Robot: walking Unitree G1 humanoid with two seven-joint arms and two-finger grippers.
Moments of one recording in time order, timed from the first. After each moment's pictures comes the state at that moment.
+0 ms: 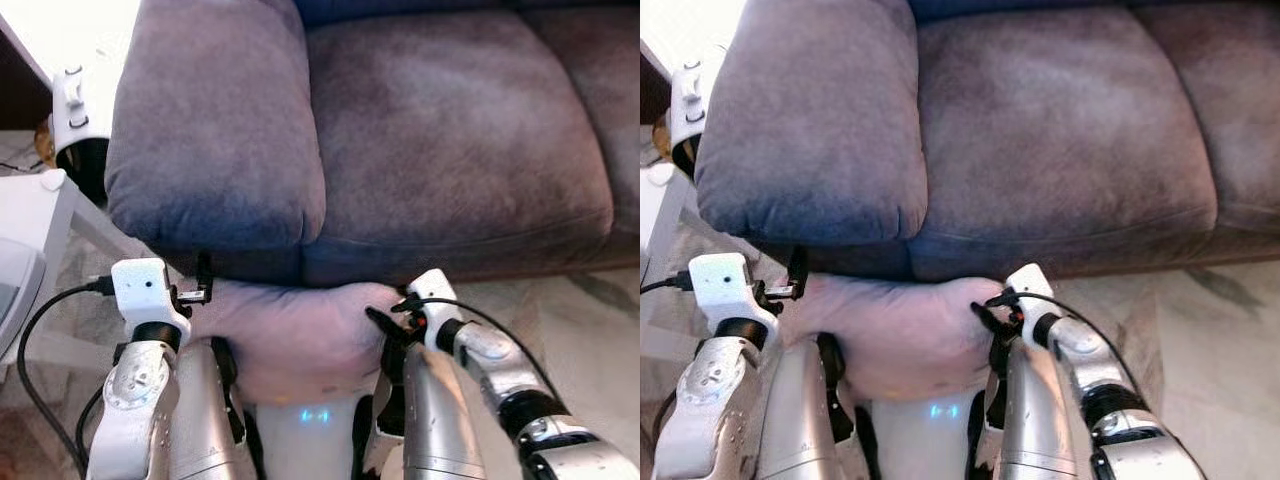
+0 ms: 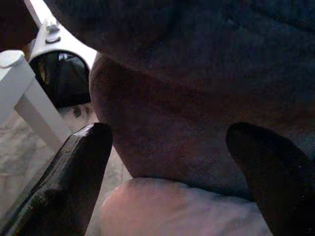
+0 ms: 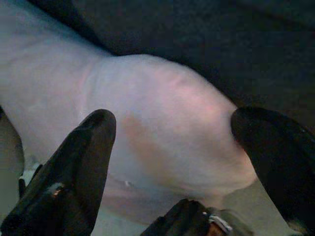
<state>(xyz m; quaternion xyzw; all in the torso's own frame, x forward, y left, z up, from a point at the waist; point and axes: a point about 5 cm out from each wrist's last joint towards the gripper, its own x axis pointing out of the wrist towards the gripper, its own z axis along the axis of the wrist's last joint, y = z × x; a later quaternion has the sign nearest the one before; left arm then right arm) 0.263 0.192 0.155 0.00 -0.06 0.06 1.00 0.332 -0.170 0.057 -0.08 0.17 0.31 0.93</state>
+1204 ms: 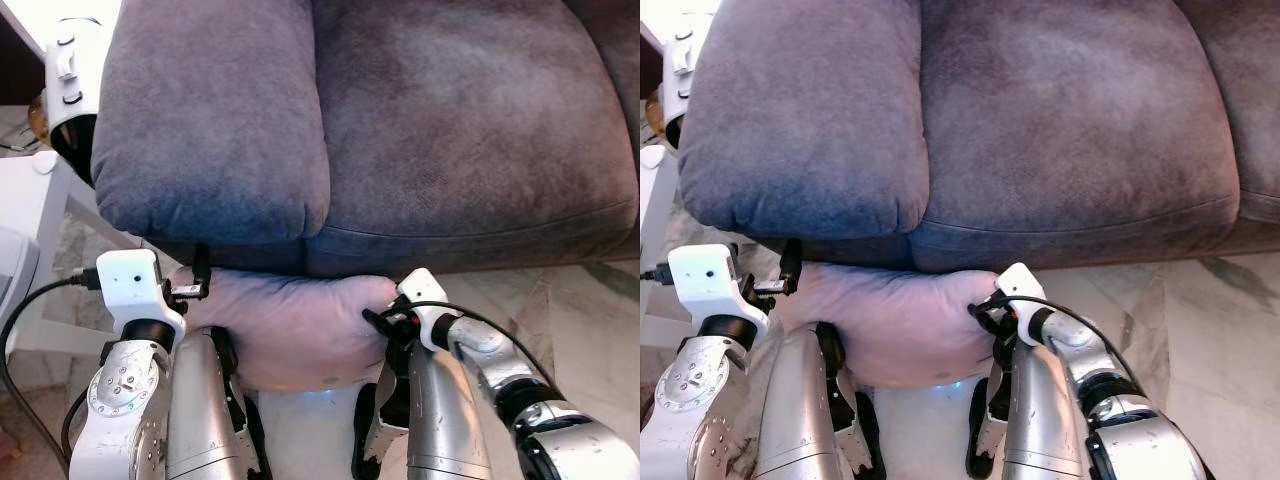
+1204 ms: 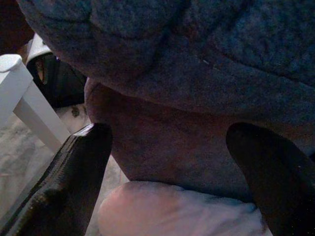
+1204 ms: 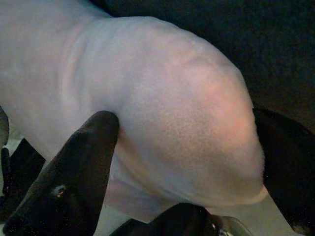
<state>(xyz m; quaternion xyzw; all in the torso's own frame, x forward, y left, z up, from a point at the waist) 0.248 0.186 0.181 -0.01 -0.08 0.04 1.00 0.338 -0.165 0.060 -0.16 0.18 0.31 0.92</state>
